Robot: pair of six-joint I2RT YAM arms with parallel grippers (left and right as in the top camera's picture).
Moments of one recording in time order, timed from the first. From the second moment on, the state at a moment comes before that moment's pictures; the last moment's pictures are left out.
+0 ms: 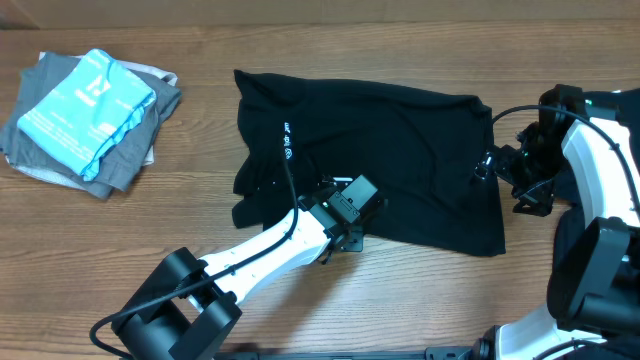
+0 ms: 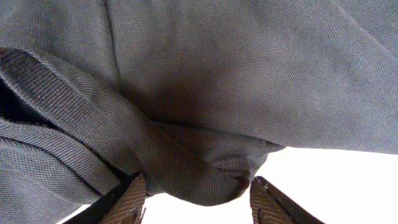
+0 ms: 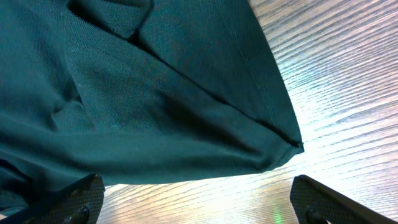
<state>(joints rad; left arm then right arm) -0.84 1.74 1.07 -0.66 -0.09 -0.78 -0.23 1.79 1.40 -1.30 -0.20 0.28</state>
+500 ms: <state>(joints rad) -0.84 1.75 1.05 -0.65 -0.09 -0.86 -0.23 1.79 1.40 -1.30 -0.20 0.28</state>
